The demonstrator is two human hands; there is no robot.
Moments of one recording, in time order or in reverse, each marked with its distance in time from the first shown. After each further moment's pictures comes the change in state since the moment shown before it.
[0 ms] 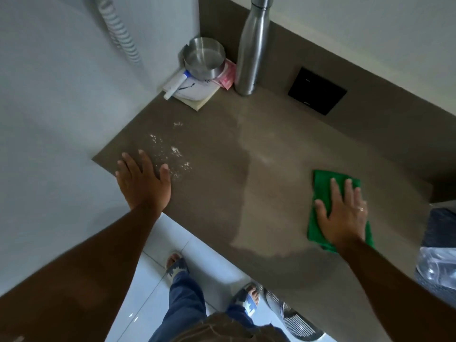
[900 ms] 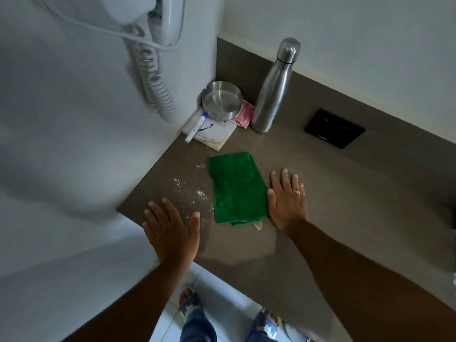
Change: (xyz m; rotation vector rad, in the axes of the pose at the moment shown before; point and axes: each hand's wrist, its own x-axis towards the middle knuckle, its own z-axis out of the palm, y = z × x) left_hand 0.010 -0.012 -0.011 -0.070 -0.173 -0.011; right_hand 0.054 -0.213 -0.002 0.038 -0.011 -0.223
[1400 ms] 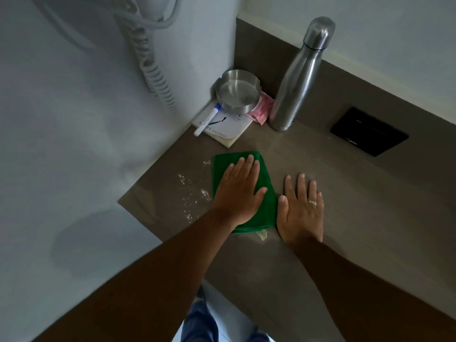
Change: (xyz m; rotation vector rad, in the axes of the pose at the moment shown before) left_hand 0.063 0.133 0.032 0.163 -0.069 0.659; right_hand 0.009 0.006 0.016 0.018 0.093 -0.017
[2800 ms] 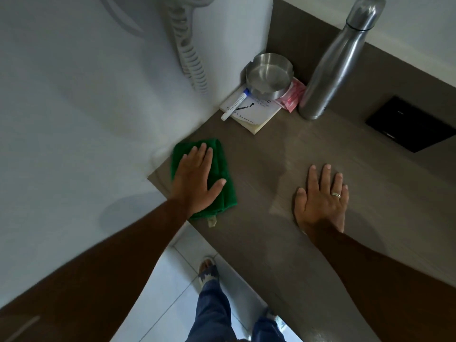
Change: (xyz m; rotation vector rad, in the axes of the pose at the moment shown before) left_hand -0.077 -0.122 -0.022 0.090 0.072 -0.256; right_hand -0.001 -0.007 -0.007 -0.022 -0.018 -0.012
